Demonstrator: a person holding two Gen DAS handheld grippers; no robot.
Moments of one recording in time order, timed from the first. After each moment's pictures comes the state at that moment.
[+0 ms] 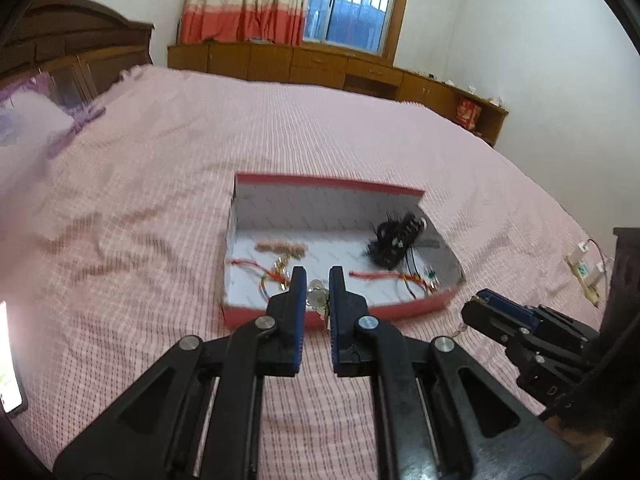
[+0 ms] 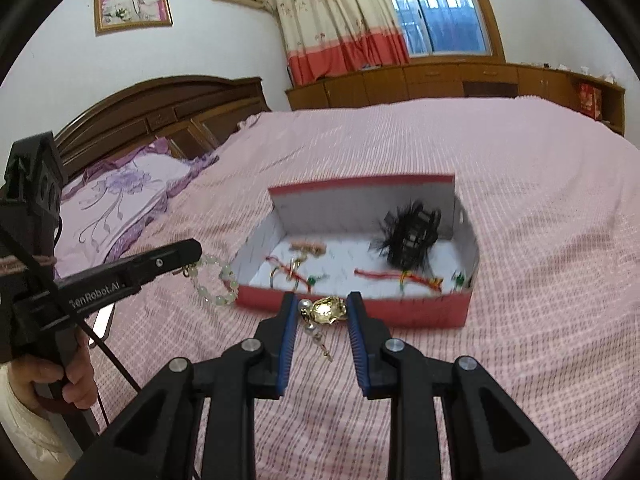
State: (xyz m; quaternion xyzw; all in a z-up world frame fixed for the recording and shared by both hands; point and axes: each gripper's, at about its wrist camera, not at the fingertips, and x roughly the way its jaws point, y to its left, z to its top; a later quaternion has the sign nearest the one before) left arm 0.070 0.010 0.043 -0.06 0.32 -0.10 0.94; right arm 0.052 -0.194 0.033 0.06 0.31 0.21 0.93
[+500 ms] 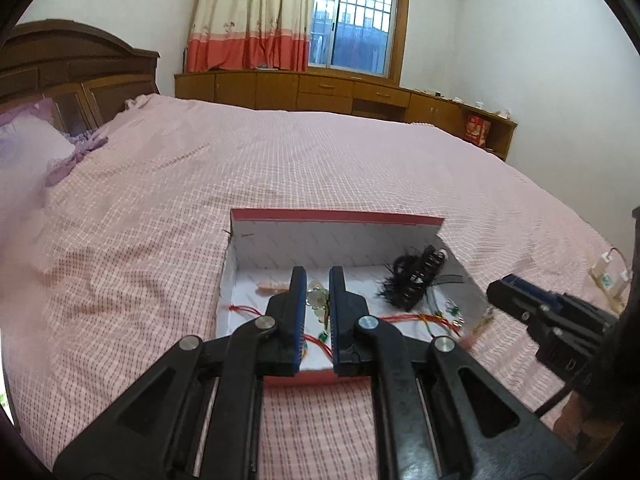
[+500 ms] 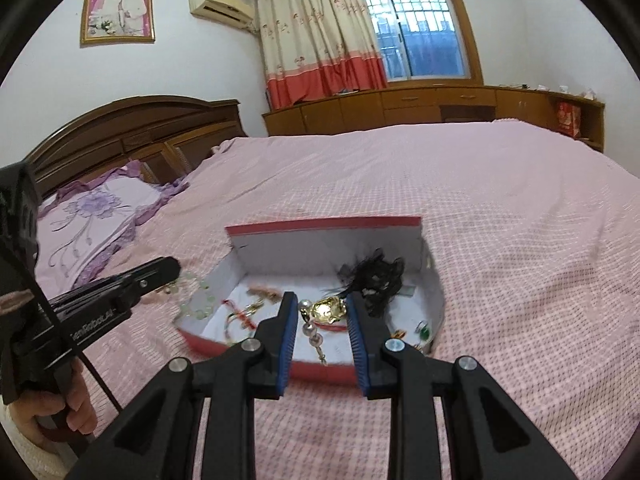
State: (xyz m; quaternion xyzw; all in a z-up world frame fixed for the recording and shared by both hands) left arm 0.104 -0.005 0.032 -0.04 0.27 -0.08 0.96; right arm 0.096 -0.208 0.034 0.05 0.27 0.16 0.95
